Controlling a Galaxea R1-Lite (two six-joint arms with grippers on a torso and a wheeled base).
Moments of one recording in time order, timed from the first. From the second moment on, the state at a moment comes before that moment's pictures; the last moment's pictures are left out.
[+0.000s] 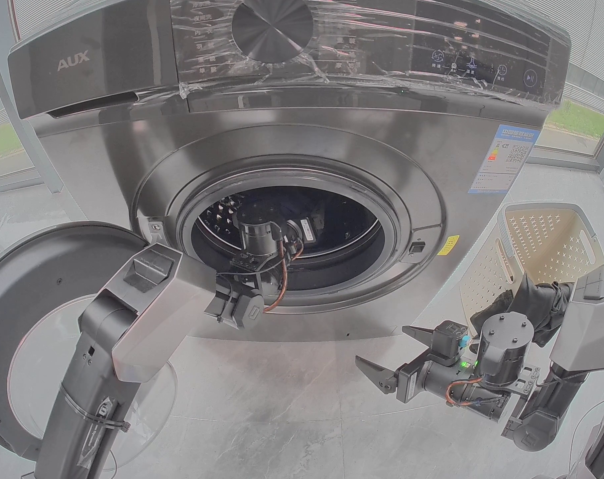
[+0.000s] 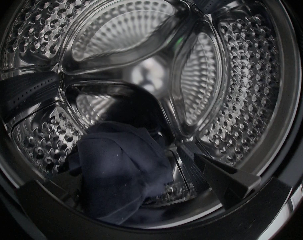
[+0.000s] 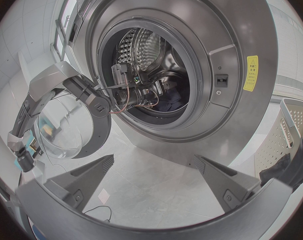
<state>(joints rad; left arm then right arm) -0.51 2.63 -1.77 -0.96 0.25 -0.26 0.67 2.04 -0.27 -1.54 -0.03 0.10</state>
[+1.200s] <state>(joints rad) -0.86 1.75 -0.23 -1.48 0.21 -0.16 0.62 1.67 -0.05 -1.49 -0.08 0.10</state>
